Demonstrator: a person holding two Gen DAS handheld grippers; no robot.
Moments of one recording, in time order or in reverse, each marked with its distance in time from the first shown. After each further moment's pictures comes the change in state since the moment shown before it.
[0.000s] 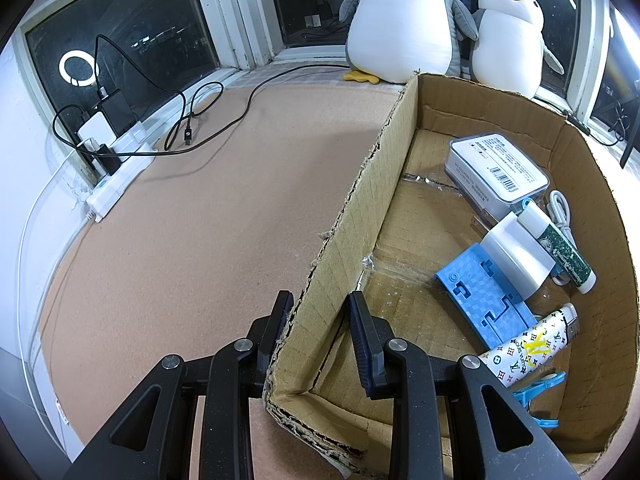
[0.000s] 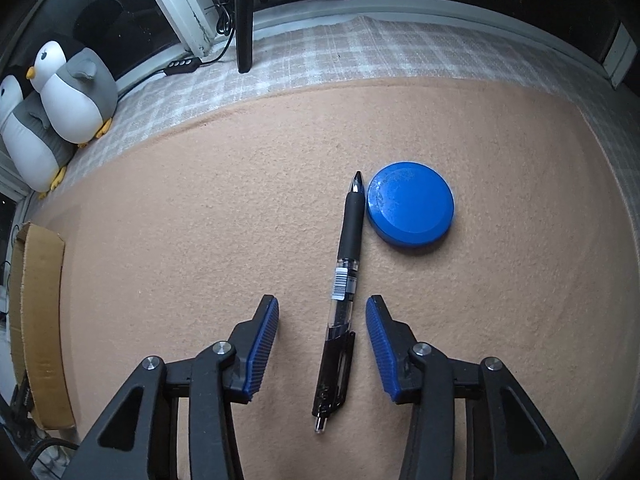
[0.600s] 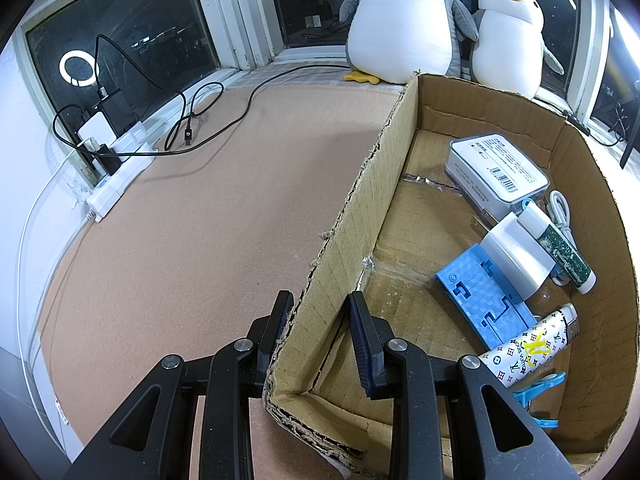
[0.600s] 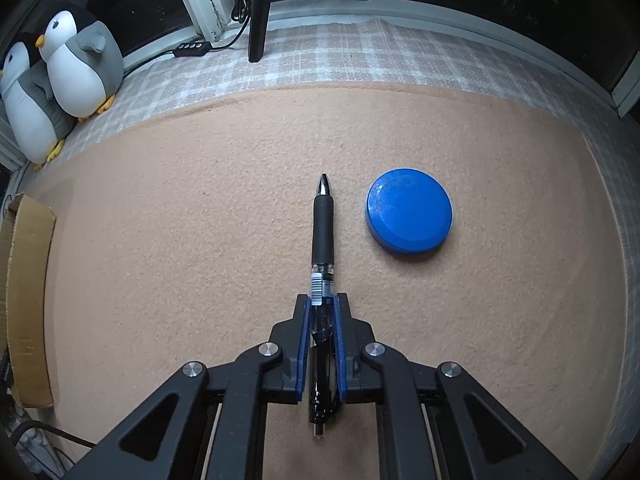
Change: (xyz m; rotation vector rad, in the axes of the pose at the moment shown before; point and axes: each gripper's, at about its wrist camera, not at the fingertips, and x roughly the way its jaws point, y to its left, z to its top) left arm 0.000 0.000 0.000 0.000 0.000 0.000; right arm -0.002 0.002 0.003 -0.087 0.017 -0.034
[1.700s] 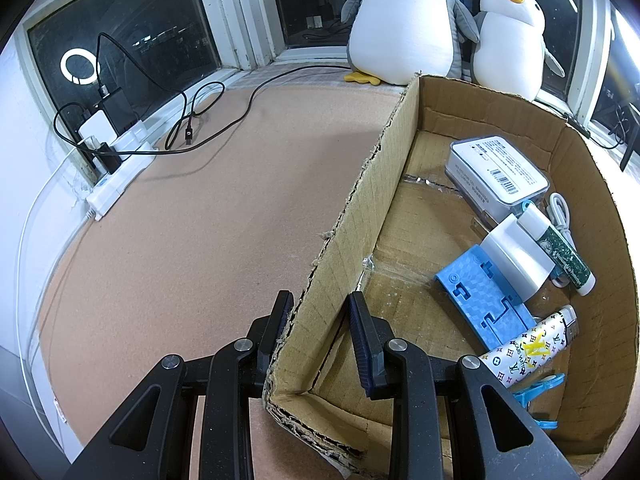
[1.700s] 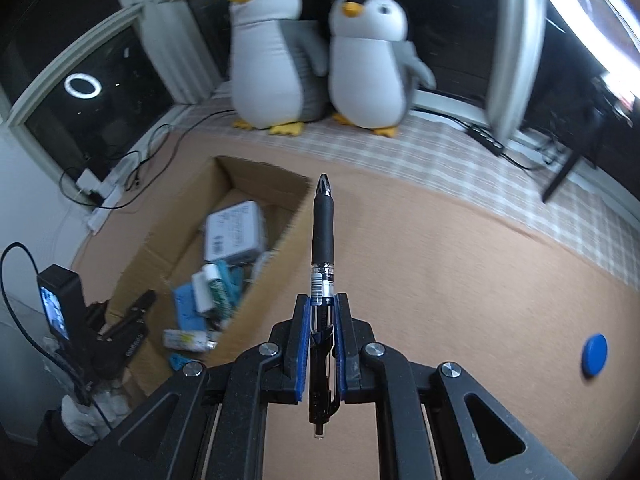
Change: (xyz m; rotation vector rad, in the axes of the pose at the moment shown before) left arm -0.001 -0.001 0.000 -0.004 -0.002 -0.001; right arm -0.086 0.249 -0.016 -0.451 -0.143 0.318
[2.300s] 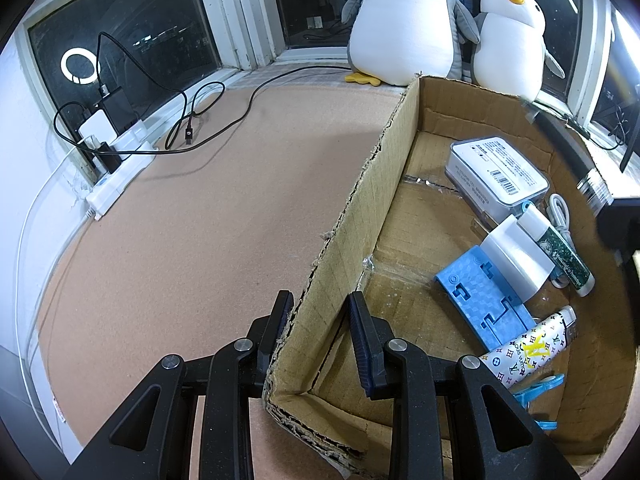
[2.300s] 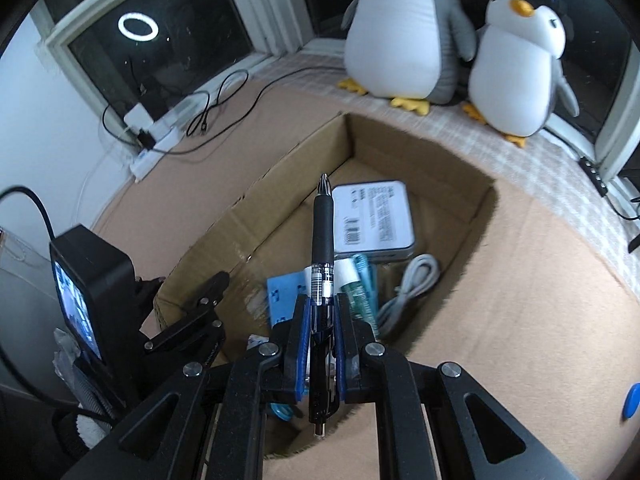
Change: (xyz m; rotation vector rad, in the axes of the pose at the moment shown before) left arm 0.000 0.000 0.000 -0.003 -0.001 0.000; right arm 0.059 0.110 -0.001 -0.177 0.093 0.100
